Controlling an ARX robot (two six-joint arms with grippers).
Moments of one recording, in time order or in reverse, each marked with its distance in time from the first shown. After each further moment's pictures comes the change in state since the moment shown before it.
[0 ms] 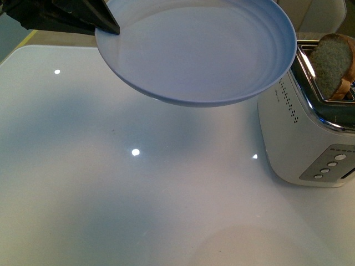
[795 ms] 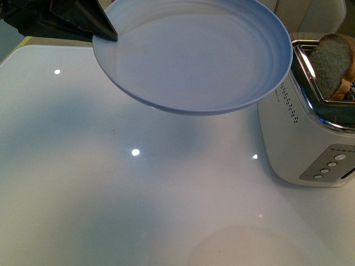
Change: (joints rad) left arm 0.000 -0.003 -0.015 -0.007 -0.009 0.011; right arm 0.002 -0.418 -0.143 -0.254 0.000 -0.001
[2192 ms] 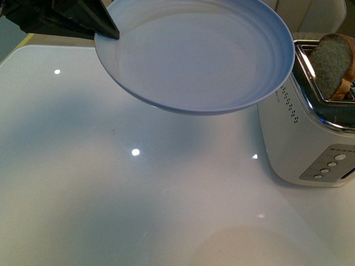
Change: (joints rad) left arm -0.008 0.002 0.010 -0.005 -0.006 0.007; right arm 0.000 -0.477 0.000 -0.477 0.000 -0.001
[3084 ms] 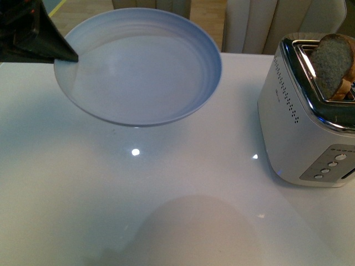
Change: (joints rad) left arm 0.157 0.055 -0.071 0.077 0.018 0.092; right arm 0.000 -0.001 0.000 0.000 0.000 0.000
